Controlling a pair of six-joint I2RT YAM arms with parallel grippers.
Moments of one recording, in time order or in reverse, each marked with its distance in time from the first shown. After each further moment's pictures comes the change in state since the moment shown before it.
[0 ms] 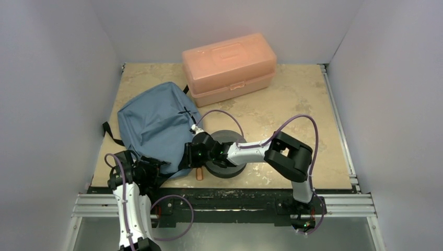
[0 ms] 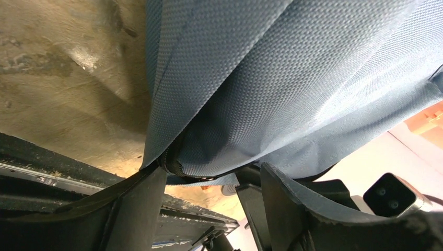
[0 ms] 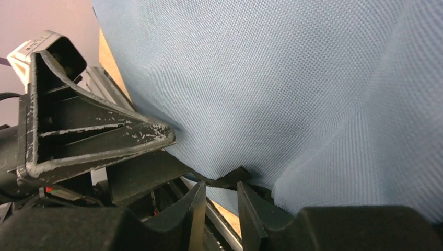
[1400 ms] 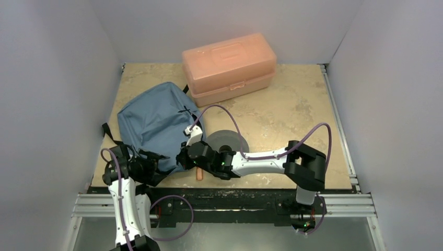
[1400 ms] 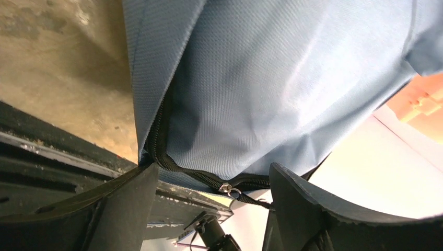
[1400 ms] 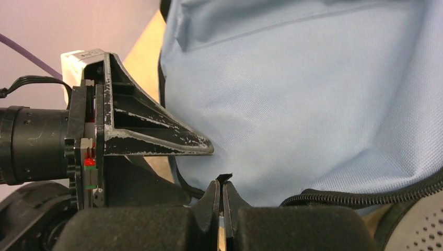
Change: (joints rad) left arm 0.000 0.071 0.091 -0.044 0.023 0.008; right arm 0.159 -0.141 0.018 -0.017 0.480 -0.282
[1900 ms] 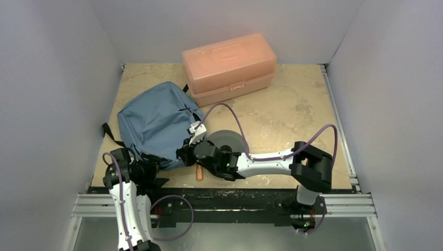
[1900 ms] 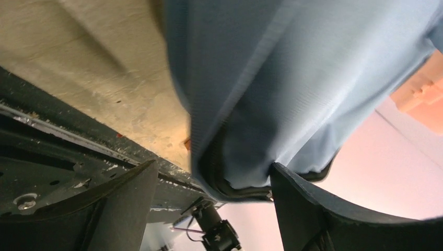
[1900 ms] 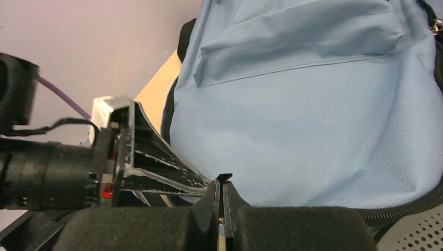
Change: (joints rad) left arm 0.000 -0.058 0.058 -0.115 0.042 -0.006; right arm 0.001 -0.062 -0.065 0.173 0.043 -0.109
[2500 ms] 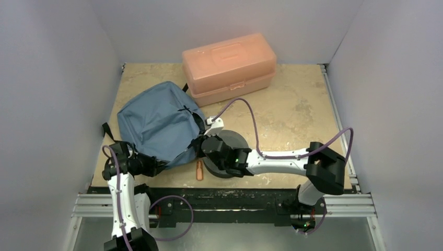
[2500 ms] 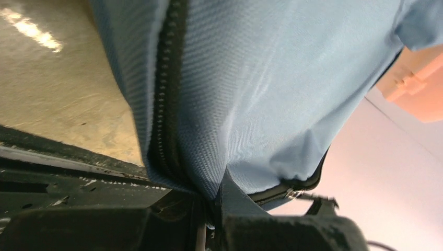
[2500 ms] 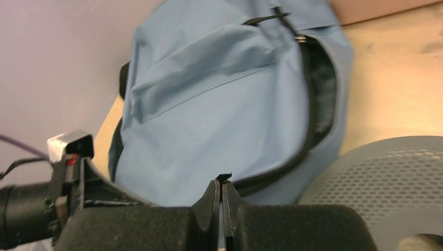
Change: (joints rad) left arm 0.000 0.118 -0.024 0.146 0.023 -0.003; right arm -0.017 -0.097 -0.027 -0.148 0.235 0.121
